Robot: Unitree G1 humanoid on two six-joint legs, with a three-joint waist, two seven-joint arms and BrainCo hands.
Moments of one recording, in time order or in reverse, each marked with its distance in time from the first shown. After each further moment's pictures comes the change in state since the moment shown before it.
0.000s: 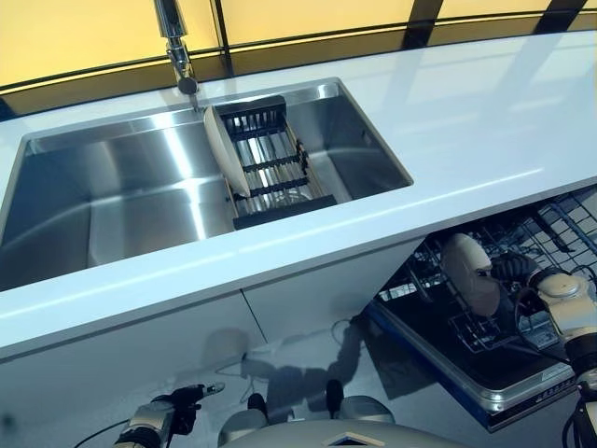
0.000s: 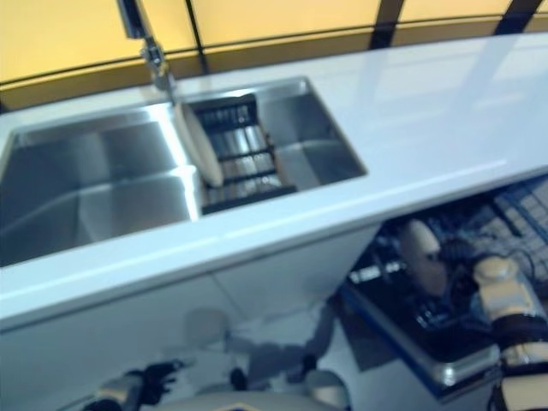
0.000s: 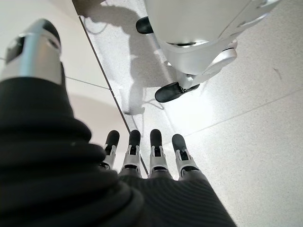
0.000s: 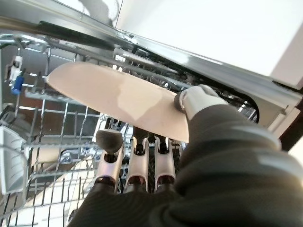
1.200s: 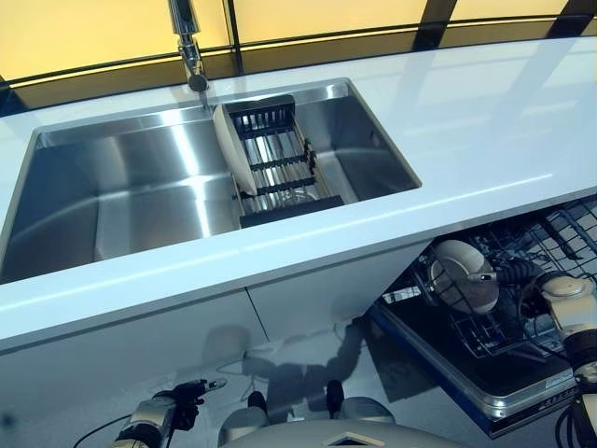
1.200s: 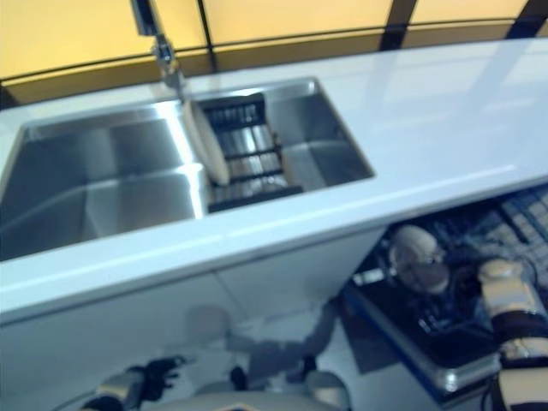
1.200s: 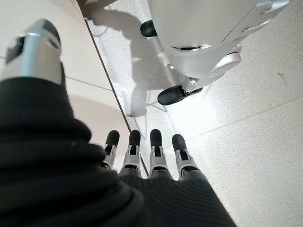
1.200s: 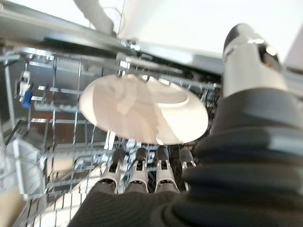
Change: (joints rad) left arm -0.007 0.000 0.000 -0.008 -0.001 -0.001 -0.014; right arm 0.005 -0.023 -0.099 0.032 0.011 0.070 0.031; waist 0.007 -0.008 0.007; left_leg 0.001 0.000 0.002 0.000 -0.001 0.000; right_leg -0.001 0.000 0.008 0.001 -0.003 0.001
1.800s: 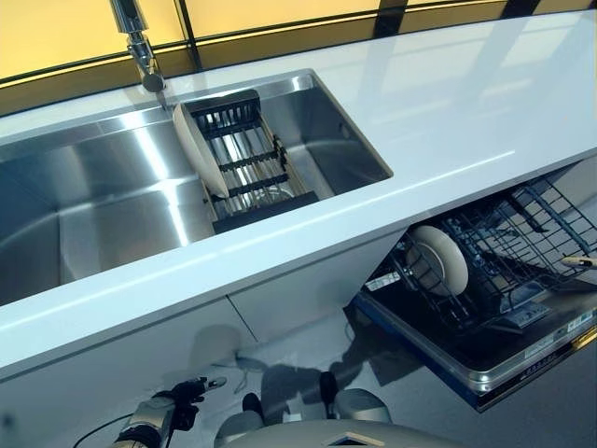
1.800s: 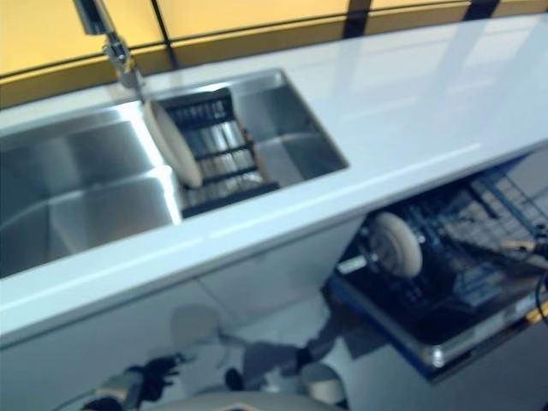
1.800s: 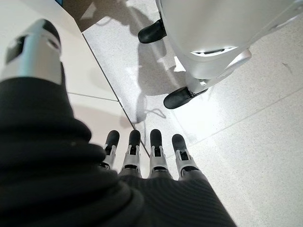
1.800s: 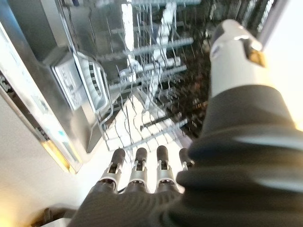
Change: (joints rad) left arm 0.003 0.001 -0.001 0.024 -0.009 -0.055 0.003; right arm 0.099 -0.237 -0.234 0.007 0.161 0.036 -0.030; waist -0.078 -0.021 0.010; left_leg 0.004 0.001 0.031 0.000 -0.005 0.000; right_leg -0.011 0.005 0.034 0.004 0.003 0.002
